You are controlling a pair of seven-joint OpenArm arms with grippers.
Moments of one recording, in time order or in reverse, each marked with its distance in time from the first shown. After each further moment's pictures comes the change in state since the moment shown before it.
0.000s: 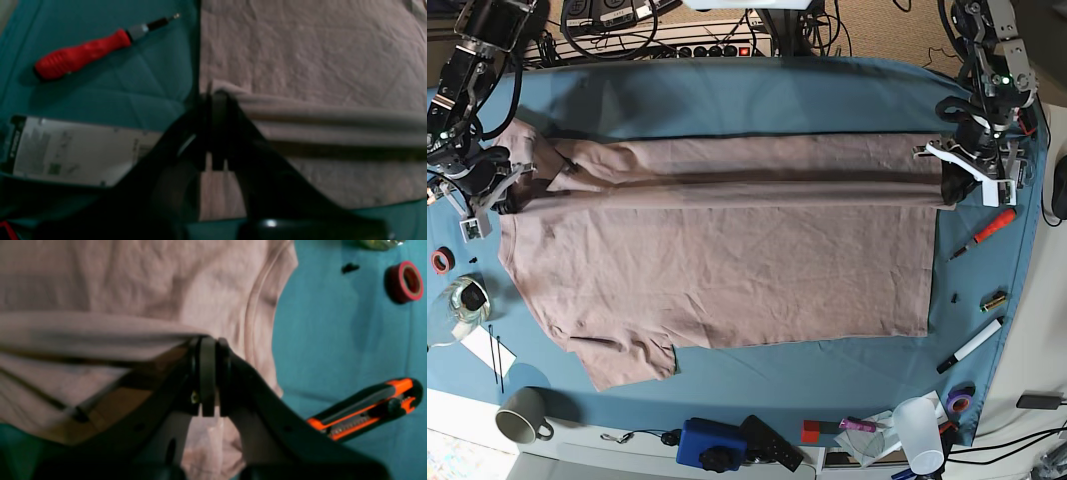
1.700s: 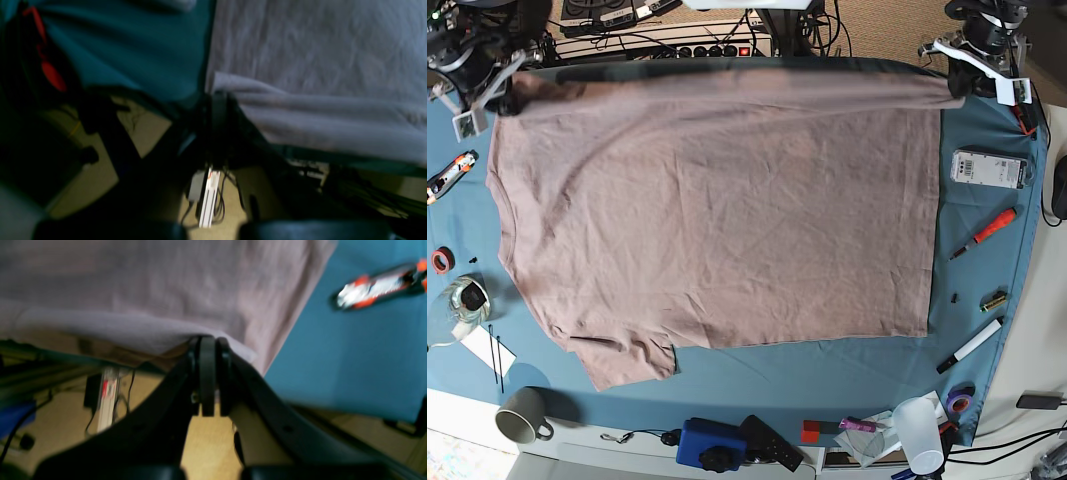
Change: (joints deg) left arm 26.4 7.4 -11.1 16.0 -9.0 -3.0 6.7; right arm -30.9 -7.8 18.2 28.2 16.6 3.5 -9.6
